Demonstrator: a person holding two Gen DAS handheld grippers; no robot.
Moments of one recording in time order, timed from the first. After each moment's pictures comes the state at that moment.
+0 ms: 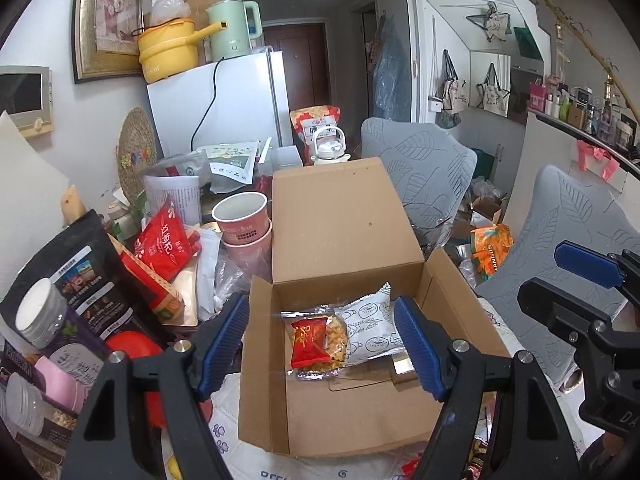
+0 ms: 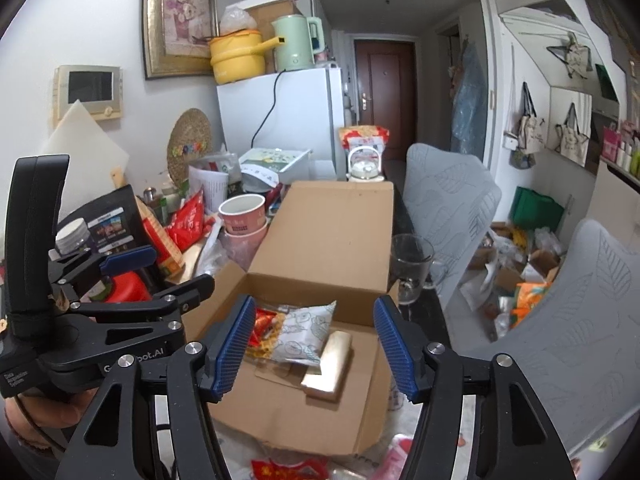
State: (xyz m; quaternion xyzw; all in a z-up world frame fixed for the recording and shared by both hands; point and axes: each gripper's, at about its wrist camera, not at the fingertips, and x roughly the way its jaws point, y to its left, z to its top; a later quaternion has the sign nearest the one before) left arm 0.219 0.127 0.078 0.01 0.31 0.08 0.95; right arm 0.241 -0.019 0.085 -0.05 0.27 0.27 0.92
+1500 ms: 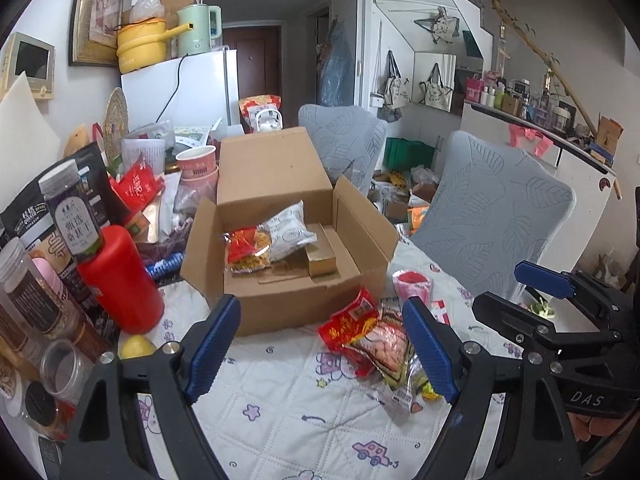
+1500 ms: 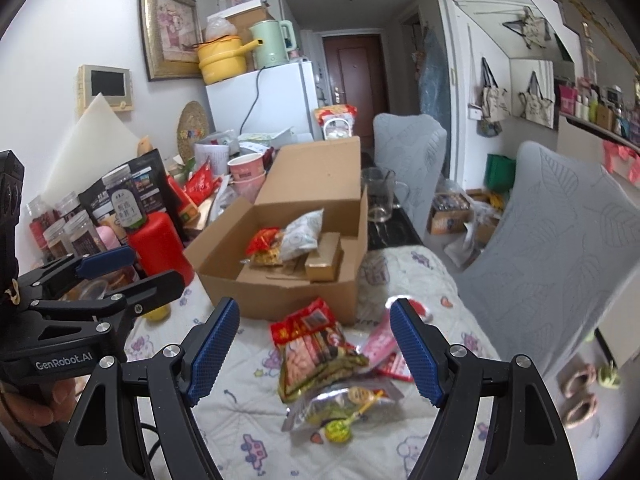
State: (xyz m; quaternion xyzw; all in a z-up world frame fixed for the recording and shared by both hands) left arm 0.055 0.064 0.033 -0.01 0.31 -0.01 0.95; right arm 0.086 -0.099 0.021 0.00 0.29 0.23 0.93
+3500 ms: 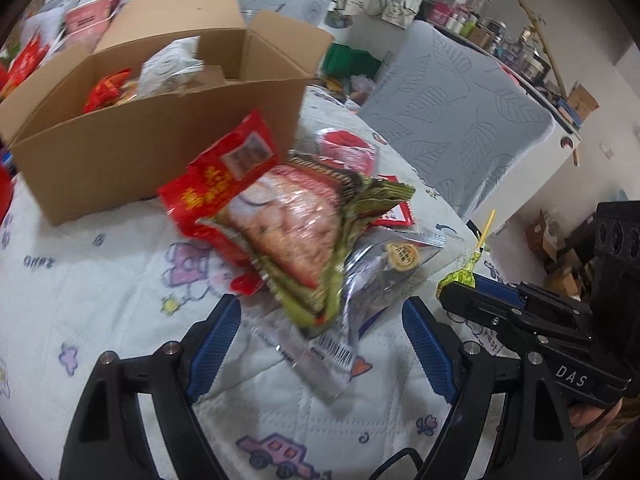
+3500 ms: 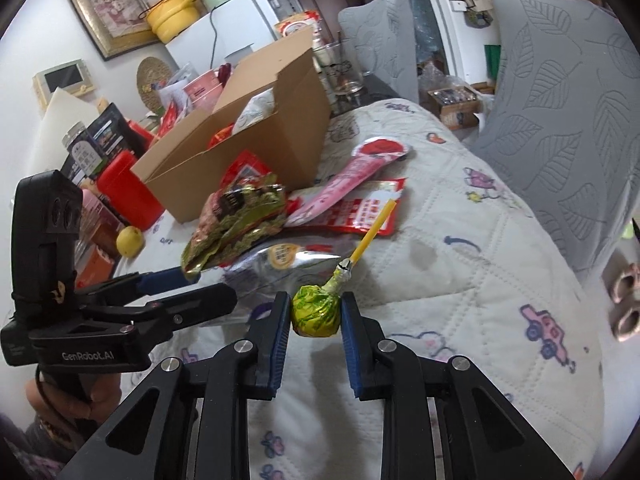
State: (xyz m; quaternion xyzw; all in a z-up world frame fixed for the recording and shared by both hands) left arm 0.118 0.008 -0.112 -0.07 0.46 -0.14 0.87; right arm 0.115 -0.163 -0.112 0.09 0.43 0.25 0.86
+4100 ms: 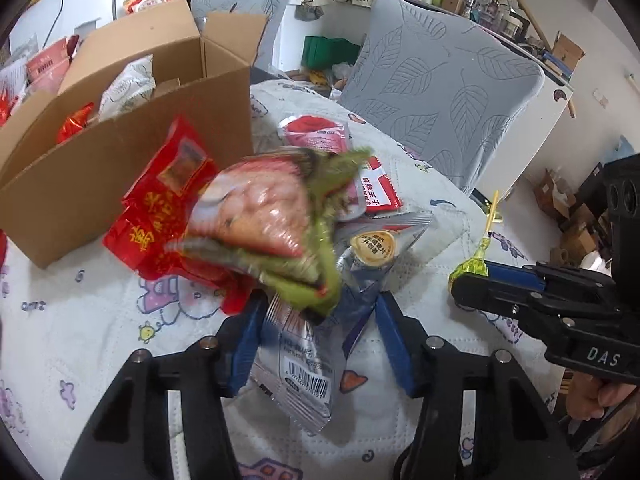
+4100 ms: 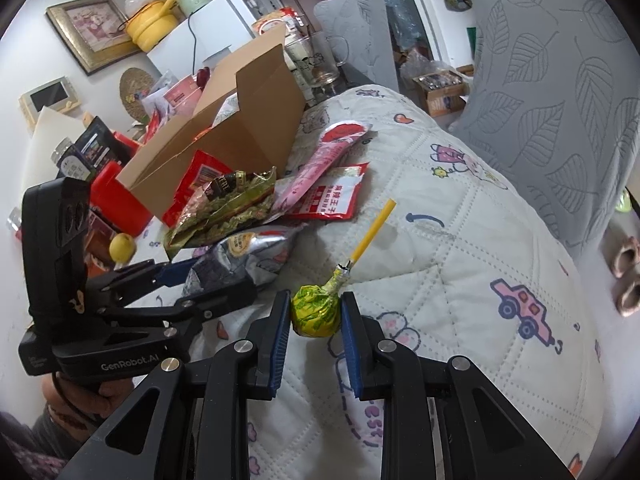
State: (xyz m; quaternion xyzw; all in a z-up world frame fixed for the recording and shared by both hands) left arm 0.117 -0.021 -0.120 0.01 0.46 -0.15 0.87; right arm 0.114 -0.182 -0.122 0.12 0.45 0.24 0.85
